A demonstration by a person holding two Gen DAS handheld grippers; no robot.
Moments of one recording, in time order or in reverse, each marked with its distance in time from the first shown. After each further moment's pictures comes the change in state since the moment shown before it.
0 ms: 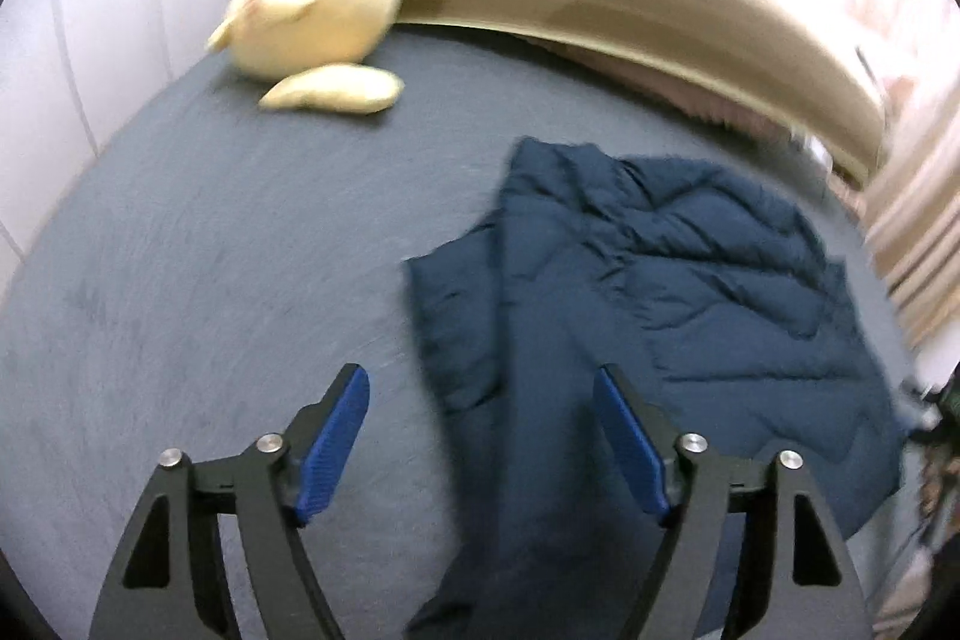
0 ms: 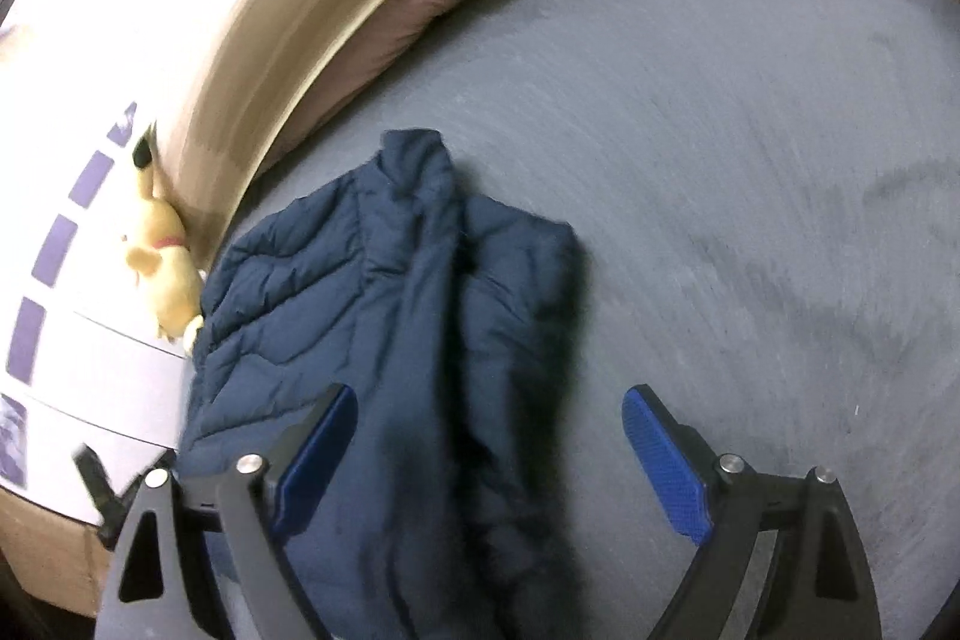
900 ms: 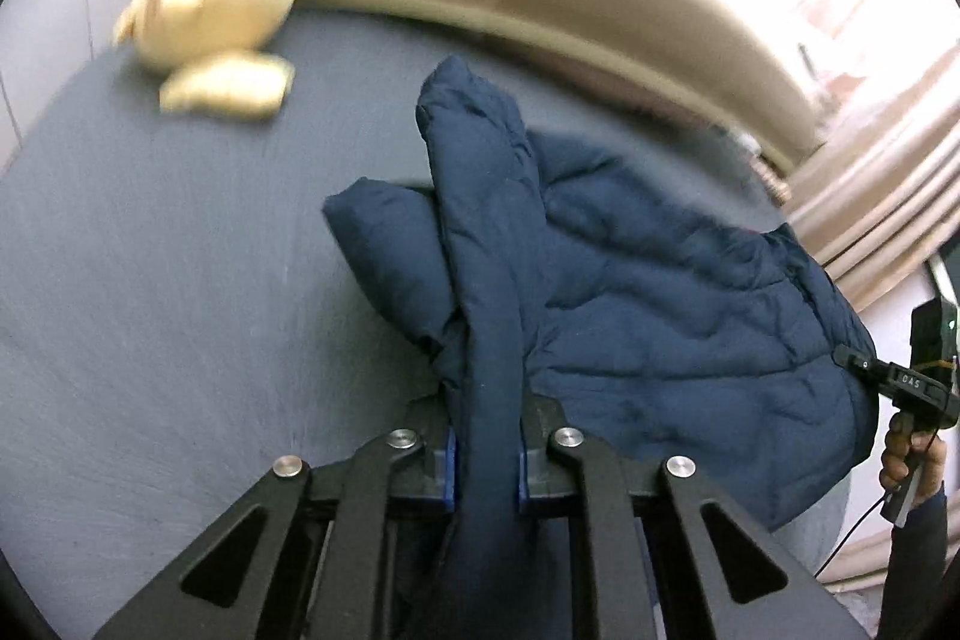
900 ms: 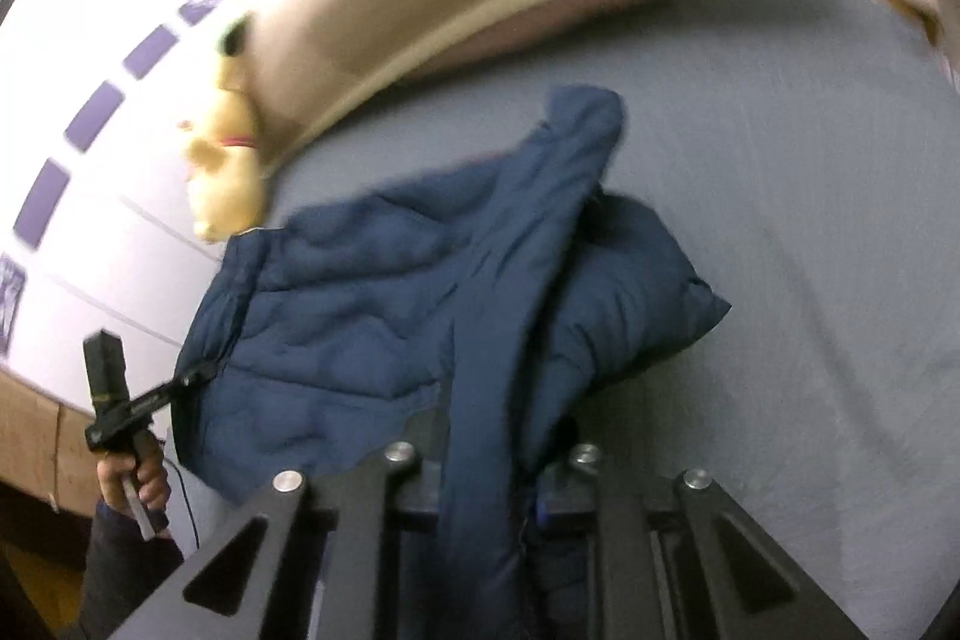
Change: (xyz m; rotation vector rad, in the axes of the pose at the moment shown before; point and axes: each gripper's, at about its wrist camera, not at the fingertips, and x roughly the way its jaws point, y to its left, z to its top) left arm -0.024 -0.066 0.041 0.053 0.082 -0.186; right arm -0.017 0.158 0.023 -0.348 0.079 0.000
